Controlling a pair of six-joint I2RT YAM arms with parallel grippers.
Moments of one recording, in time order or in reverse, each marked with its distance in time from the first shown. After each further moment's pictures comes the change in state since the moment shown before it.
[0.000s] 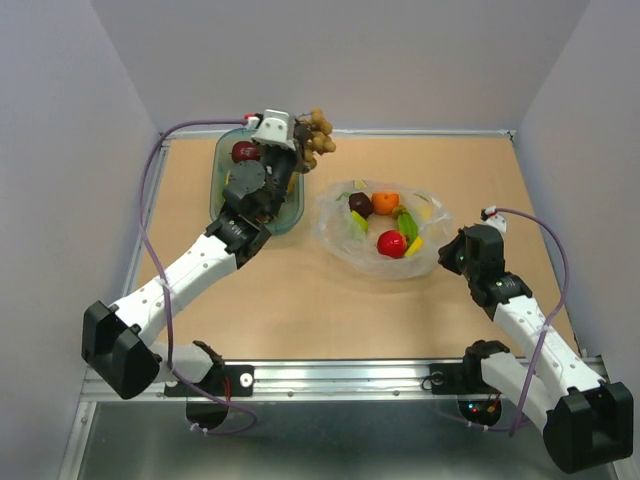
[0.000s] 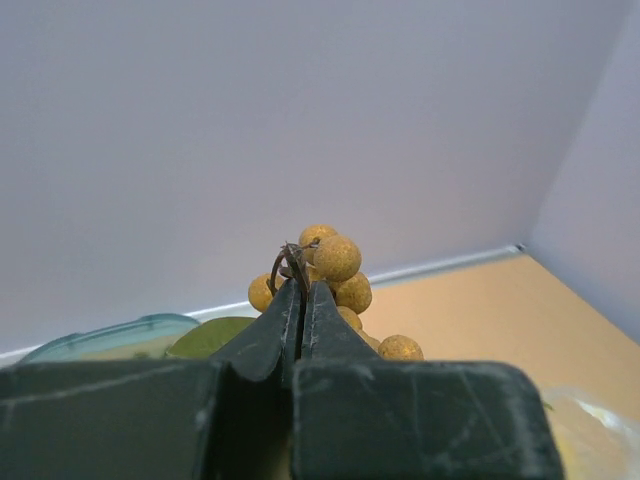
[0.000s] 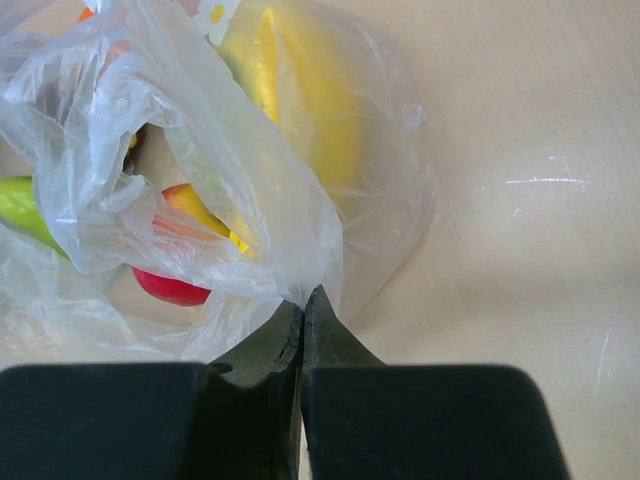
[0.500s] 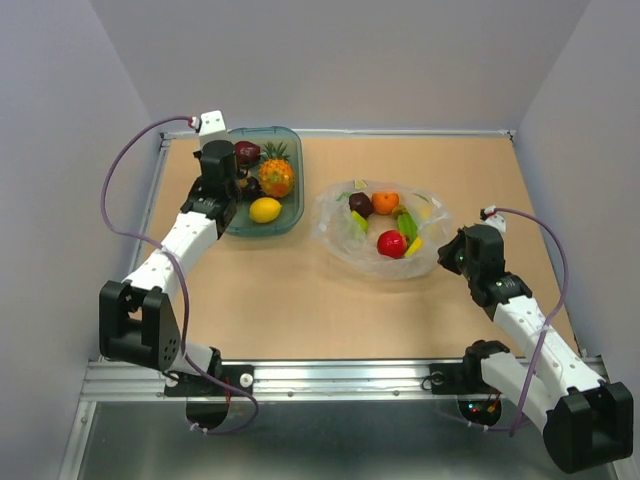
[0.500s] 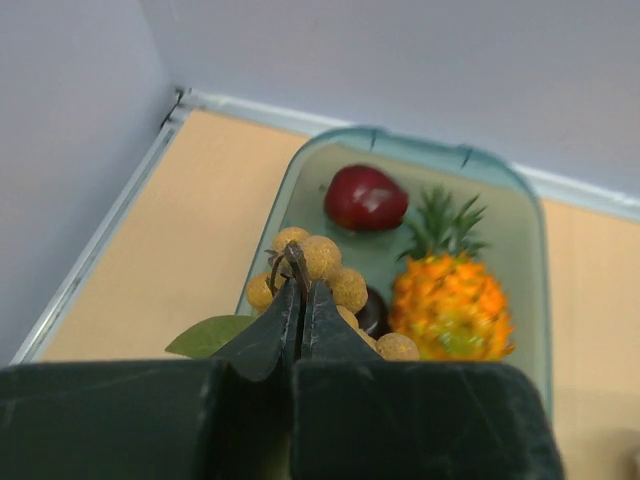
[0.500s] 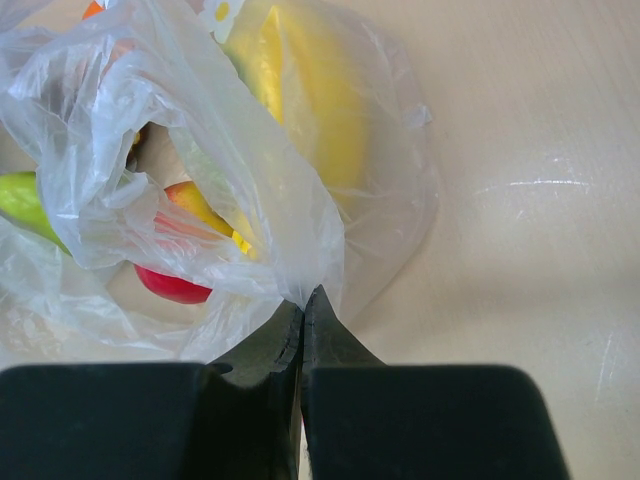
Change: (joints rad) left arm 0.449 0.107 -0.026 -0.345 -0.175 -0.193; right arm 0.000 0.000 -0.001 0.006 -0.013 -0.008
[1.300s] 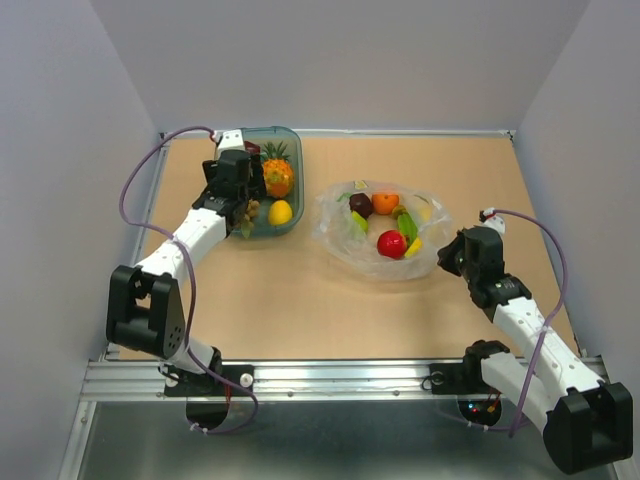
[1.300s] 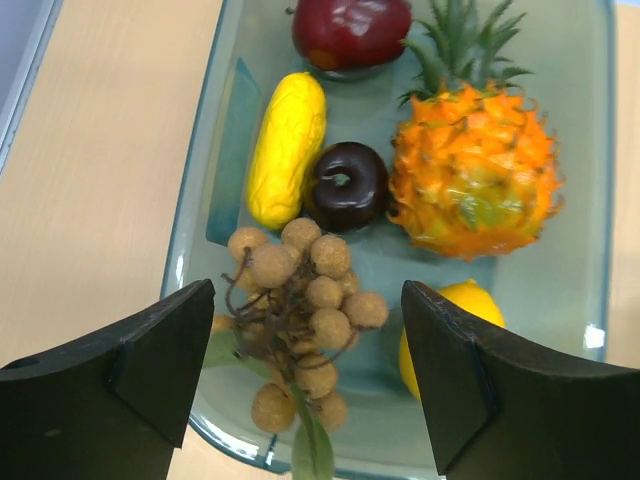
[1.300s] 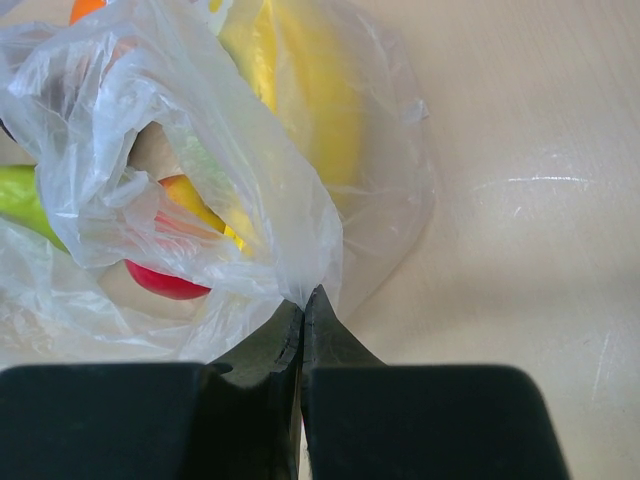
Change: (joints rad) left arm 0.005 0.108 -0.014 -0.222 0.124 -0.078; right arm 0.000 -0.004 -0.019 0.010 -0.002 -0.010
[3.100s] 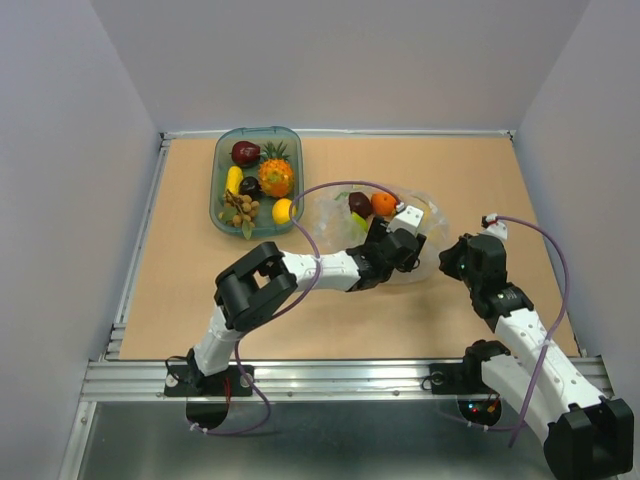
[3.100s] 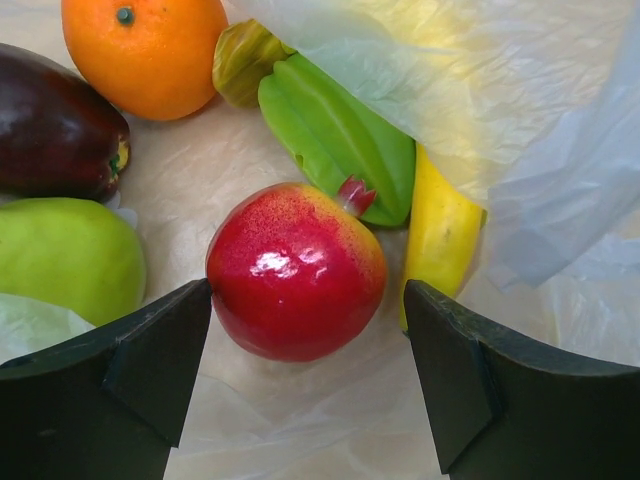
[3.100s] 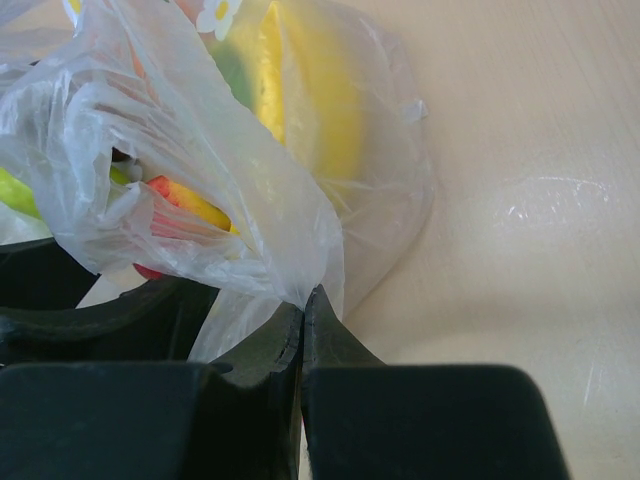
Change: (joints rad) left arm -0.844 0.537 0.272 0.245 -0.137 -0.062; right arm 0.006 -0.091 -0.060 0.024 0.002 -0.016
